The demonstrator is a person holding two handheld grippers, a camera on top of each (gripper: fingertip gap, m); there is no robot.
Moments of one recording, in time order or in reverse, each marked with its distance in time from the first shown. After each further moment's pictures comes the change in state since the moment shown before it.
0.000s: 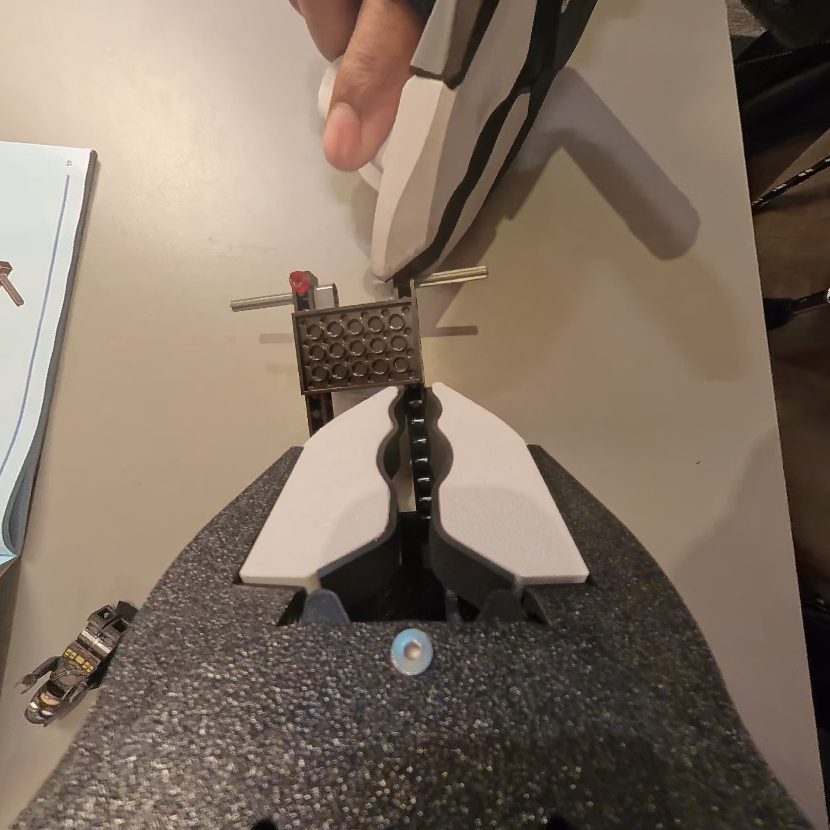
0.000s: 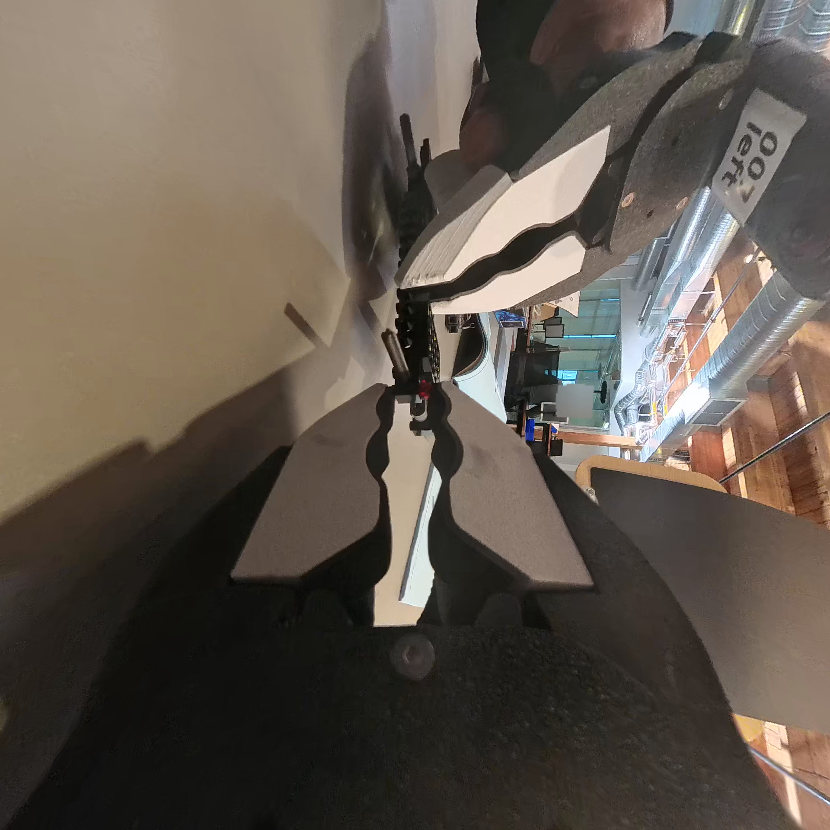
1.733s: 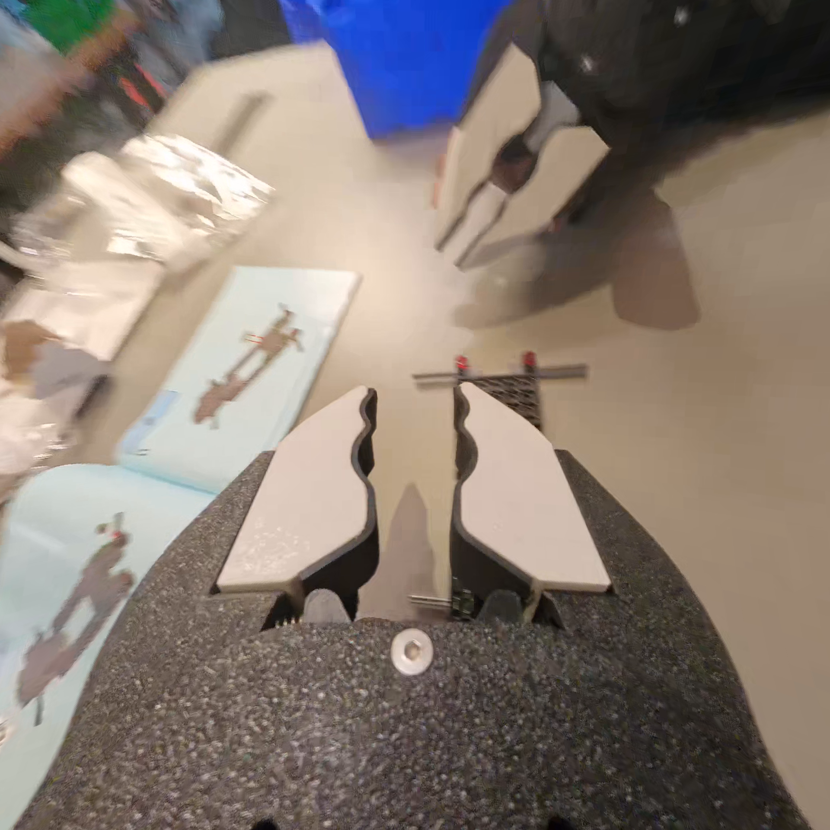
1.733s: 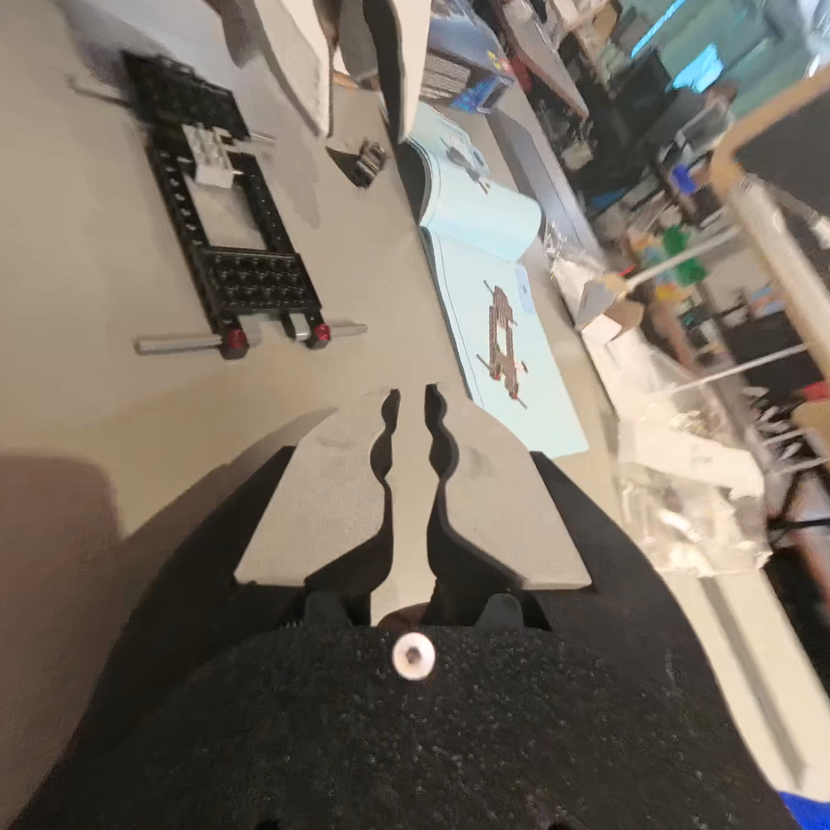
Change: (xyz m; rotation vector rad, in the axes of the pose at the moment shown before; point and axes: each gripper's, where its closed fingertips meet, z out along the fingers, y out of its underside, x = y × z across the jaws) left arm -0.067 -0.021 -0.049 0.324 -0.337 0.048; right arm 0.019 0.066 -0.024 -0.215 0.000 0.794
